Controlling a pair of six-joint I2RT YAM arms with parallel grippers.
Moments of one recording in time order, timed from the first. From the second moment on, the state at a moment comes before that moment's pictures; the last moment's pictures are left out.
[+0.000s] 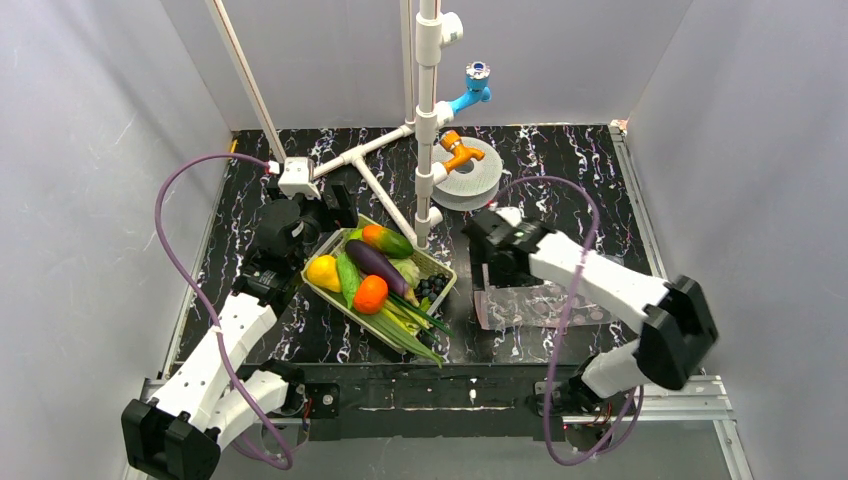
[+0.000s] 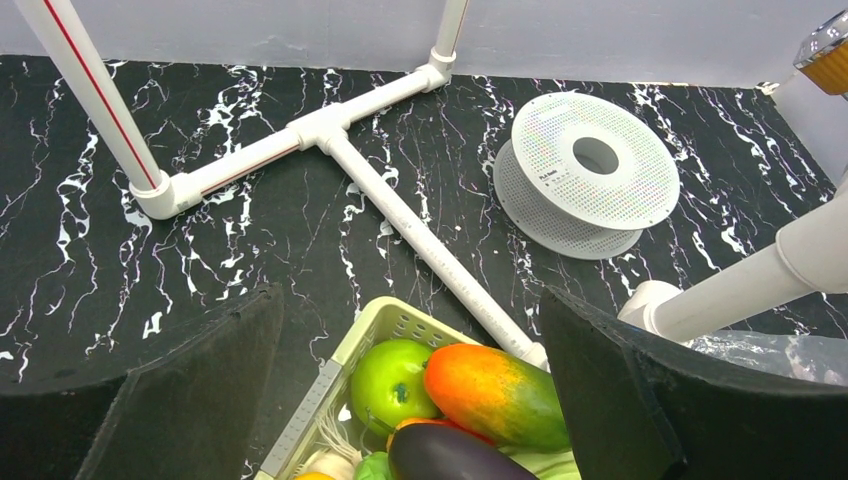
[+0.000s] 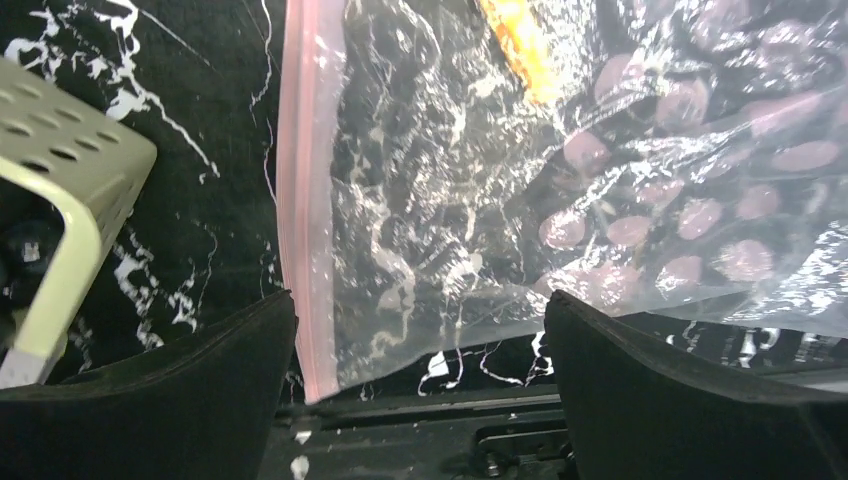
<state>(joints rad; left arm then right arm) -0.37 0.92 0.78 -0.02 -0.20 -0.19 0.77 1.37 1.08 -0.98 0.30 0.65</state>
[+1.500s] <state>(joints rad) -0.41 0.92 0.79 -0.05 -0.19 -0.17 1.00 1.82 1.26 -1.17 0.75 0.94</state>
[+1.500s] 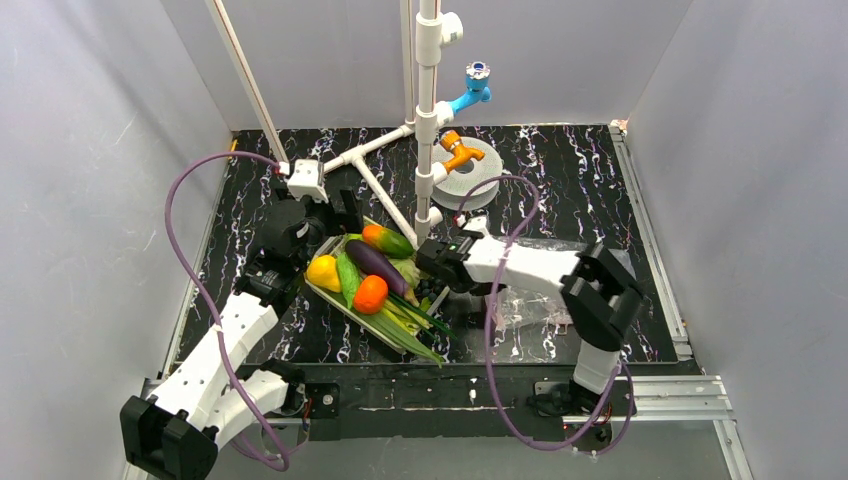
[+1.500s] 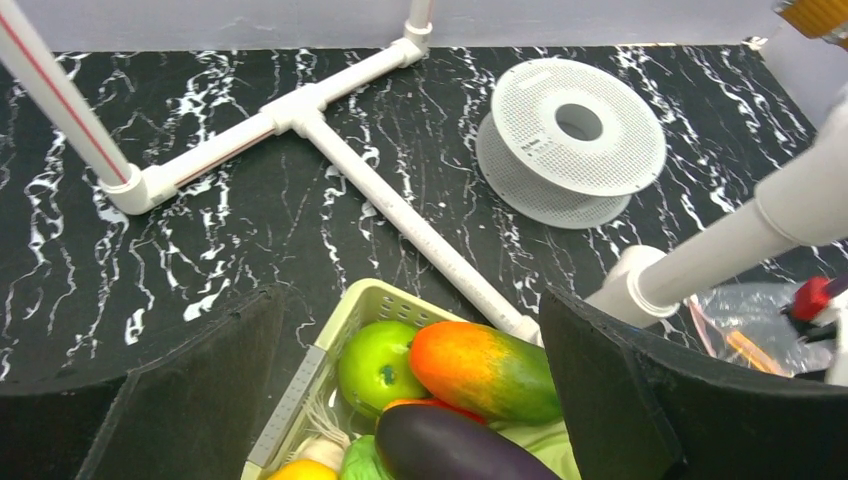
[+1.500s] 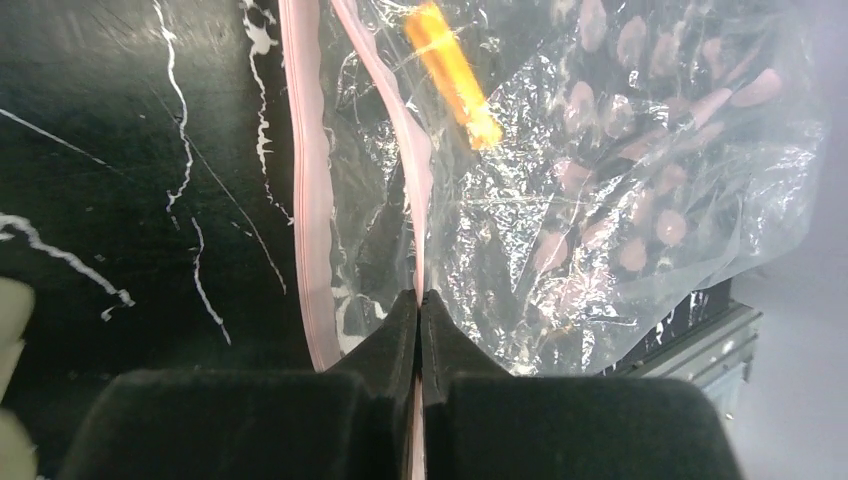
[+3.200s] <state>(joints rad) -1.25 1.14 1.20 -0.38 -0.22 -0.84 1.00 0.87 1.30 -1.00 0.22 0.49</state>
